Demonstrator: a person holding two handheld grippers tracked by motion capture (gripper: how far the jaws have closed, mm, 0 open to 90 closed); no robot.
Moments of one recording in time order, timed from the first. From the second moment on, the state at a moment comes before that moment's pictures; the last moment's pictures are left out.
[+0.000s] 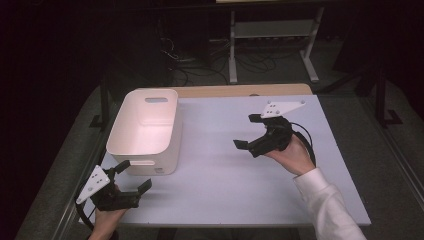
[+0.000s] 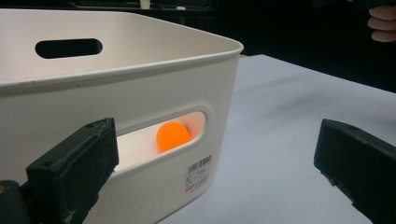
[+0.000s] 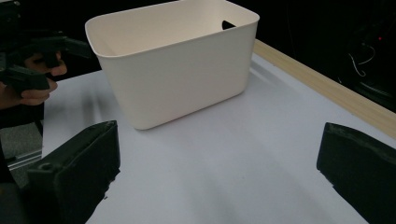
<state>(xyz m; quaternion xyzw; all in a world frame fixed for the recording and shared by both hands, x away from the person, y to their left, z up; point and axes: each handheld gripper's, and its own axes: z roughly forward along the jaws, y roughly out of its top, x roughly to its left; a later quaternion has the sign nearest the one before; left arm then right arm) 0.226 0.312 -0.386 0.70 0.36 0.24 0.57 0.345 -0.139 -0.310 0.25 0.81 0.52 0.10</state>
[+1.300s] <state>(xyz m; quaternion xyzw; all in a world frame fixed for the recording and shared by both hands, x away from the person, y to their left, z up) 0.226 0.312 -0.386 0.70 0.36 0.24 0.57 0.314 -0.205 -0.365 0.32 0.77 0.54 0.12</state>
